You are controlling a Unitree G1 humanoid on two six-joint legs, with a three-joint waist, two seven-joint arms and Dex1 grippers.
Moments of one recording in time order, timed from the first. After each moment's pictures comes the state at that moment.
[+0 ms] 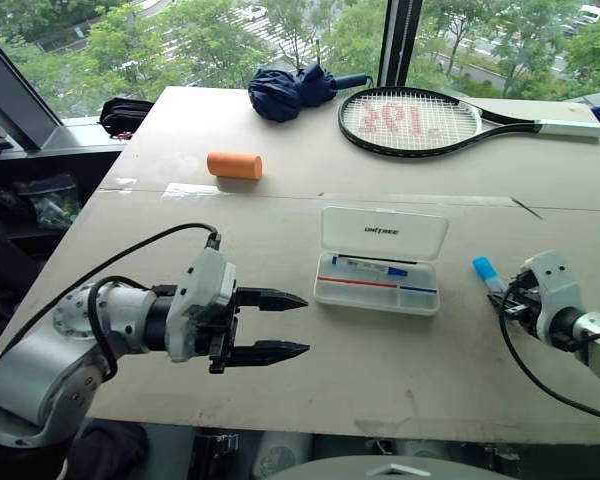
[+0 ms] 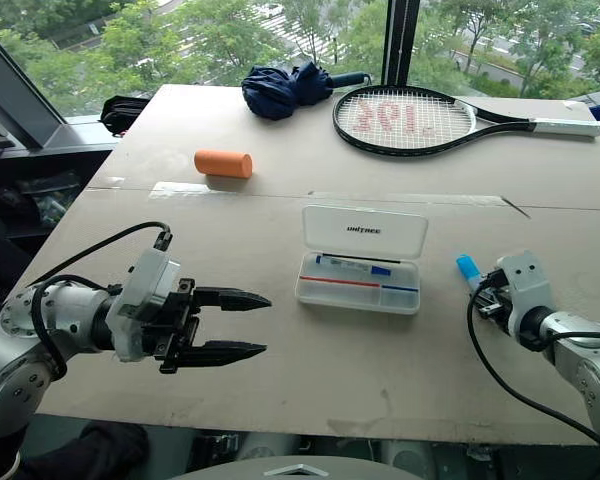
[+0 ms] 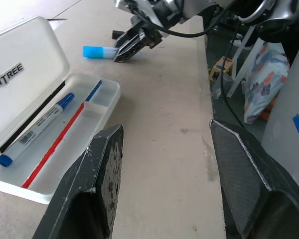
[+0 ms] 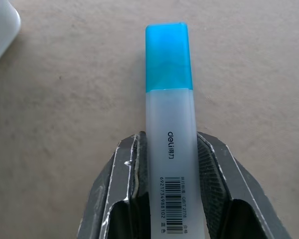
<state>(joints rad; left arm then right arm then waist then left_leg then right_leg) 0.03 0.84 0.28 -0.70 -0.81 0.70 -1.14 0.12 -0.81 -0.26 -0.53 0.50 0.99 0.41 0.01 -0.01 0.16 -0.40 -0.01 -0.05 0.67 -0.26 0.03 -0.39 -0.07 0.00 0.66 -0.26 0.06</state>
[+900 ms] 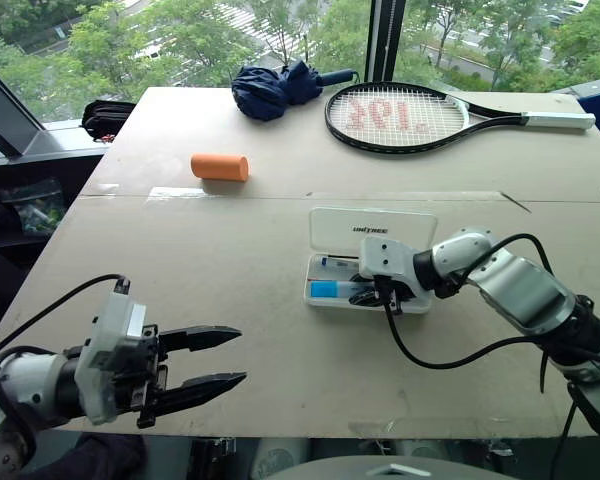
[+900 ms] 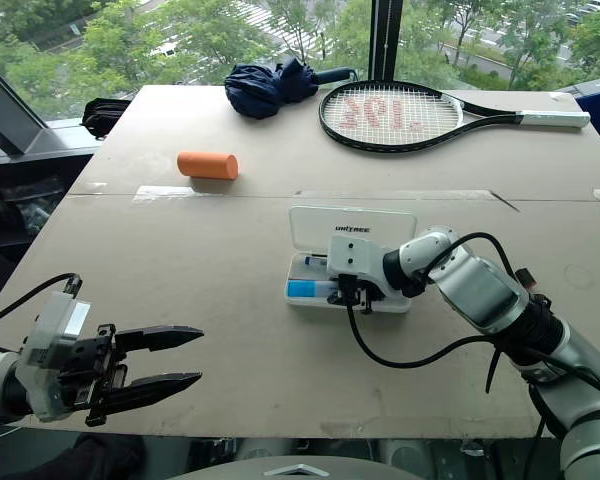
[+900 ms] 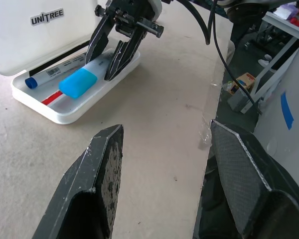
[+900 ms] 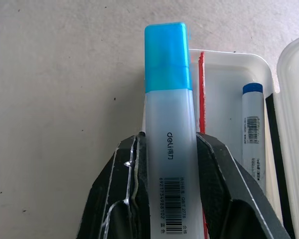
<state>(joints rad) 0.50 0.84 0.62 -0.69 -0.86 0.55 -1.28 -0.69 -0.66 0.58 -0.31 0.22 0.74 1.03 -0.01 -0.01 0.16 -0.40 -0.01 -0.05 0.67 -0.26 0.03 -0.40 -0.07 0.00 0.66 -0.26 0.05</state>
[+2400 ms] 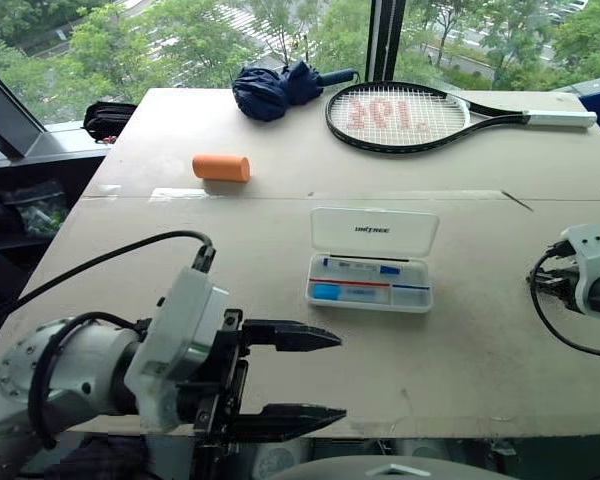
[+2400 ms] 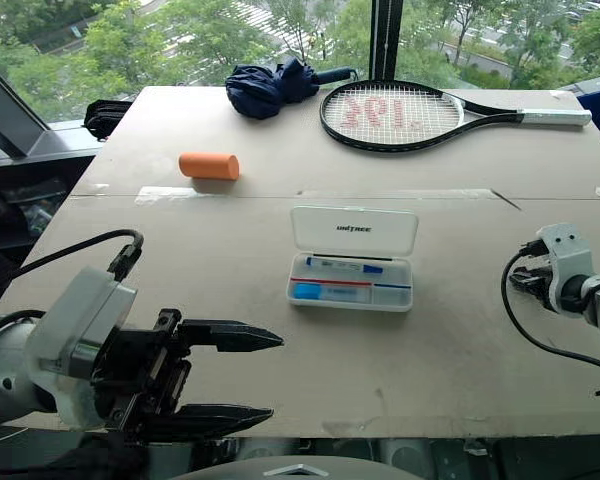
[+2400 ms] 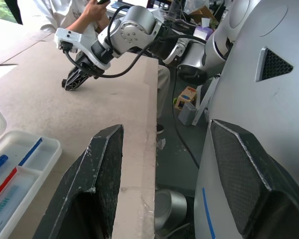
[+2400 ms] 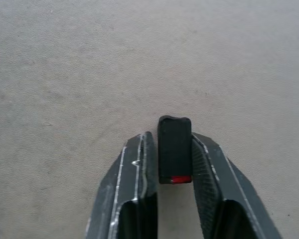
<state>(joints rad) 0.17 1.04 0.52 -1.02 -1.45 0.71 -0.81 -0.17 -0.87 -0.27 -0.18 0.32 1.12 0.59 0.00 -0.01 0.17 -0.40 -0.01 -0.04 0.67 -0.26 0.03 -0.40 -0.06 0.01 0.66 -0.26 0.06</state>
